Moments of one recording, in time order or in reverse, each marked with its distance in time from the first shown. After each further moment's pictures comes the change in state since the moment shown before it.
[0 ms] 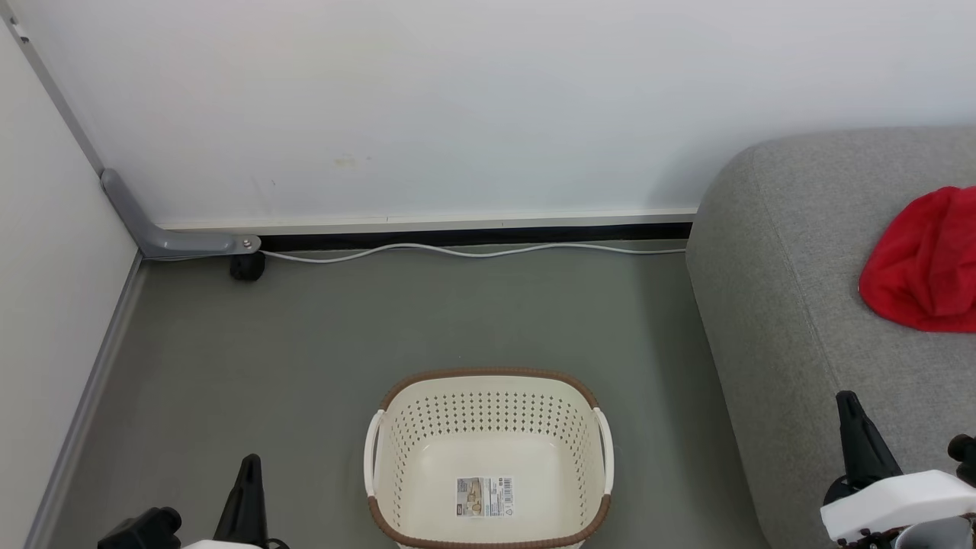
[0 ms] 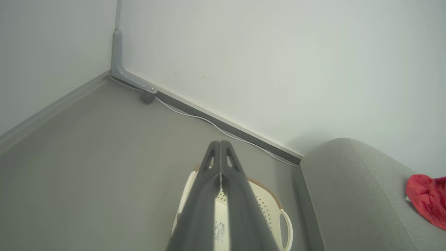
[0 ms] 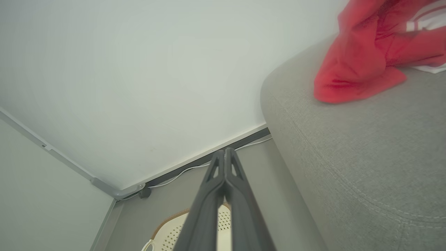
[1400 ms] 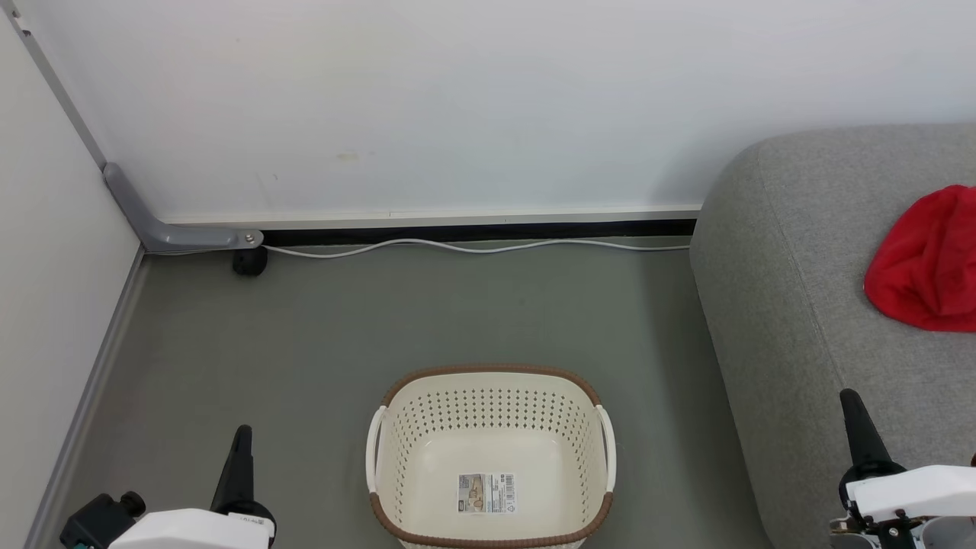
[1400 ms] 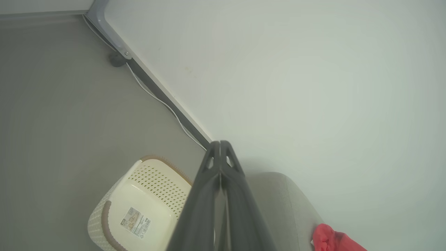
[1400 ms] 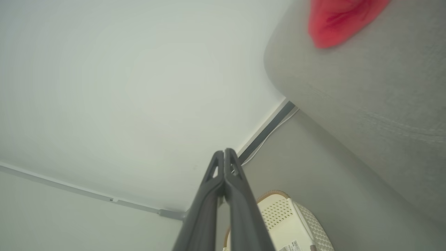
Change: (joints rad) left arm -0.058 0.002 0.034 -0.011 -0.460 -0.048 0.121; right arm -0.001 0.055 -0.075 -0.040 0.404 -0.001 0.120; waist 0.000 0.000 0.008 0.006
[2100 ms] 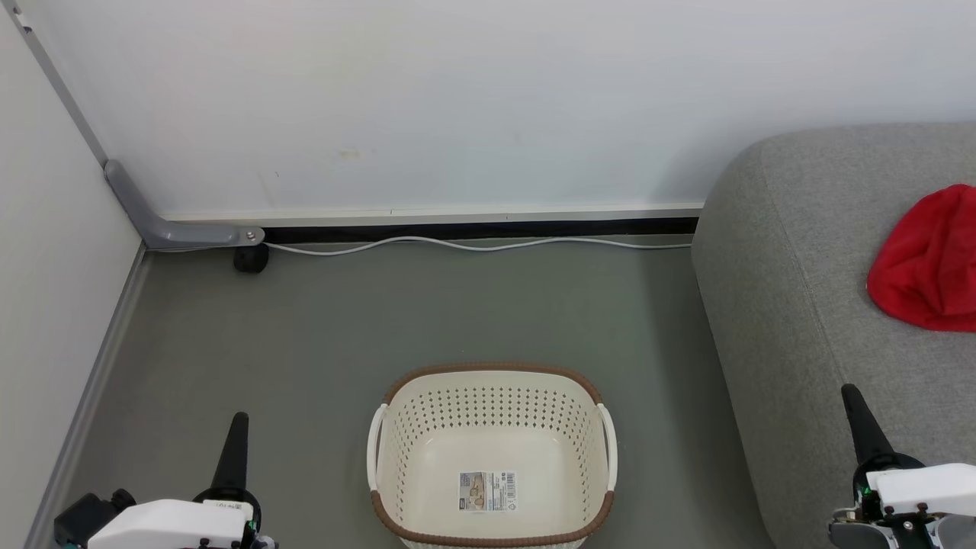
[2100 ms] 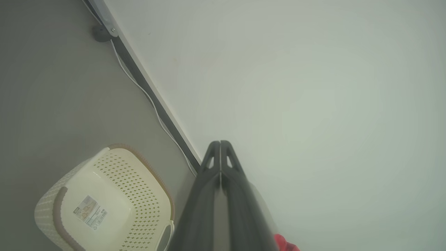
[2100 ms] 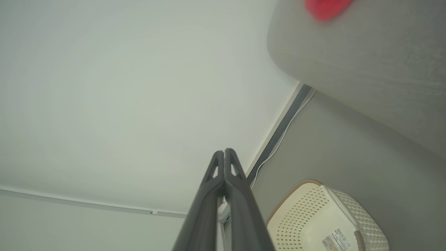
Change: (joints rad) left arm -0.026 0.003 0.017 -0.005 -0.230 -0.018 0.060; right arm -0.003 0.025 -0.040 -0.022 0.205 0.000 0.061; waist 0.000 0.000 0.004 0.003
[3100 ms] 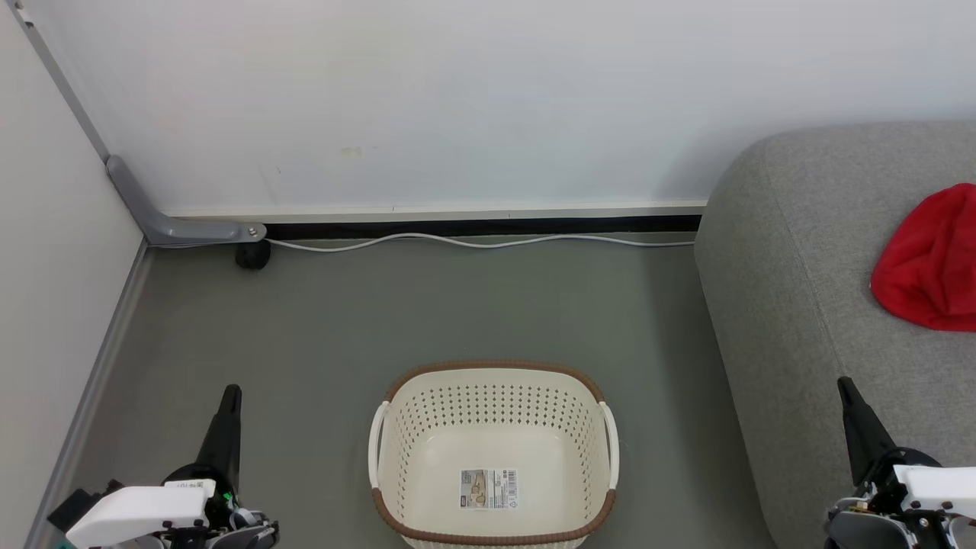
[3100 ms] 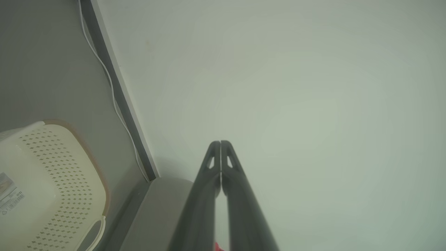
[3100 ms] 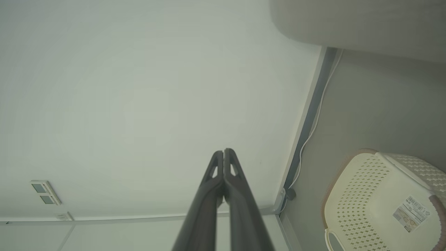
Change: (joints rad) left arm -0.039 0.002 0.026 -0.008 -0.326 -0.036 0.083; right arm 0.000 0.042 -0.050 -0.029 0.286 0.000 0.085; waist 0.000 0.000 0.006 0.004
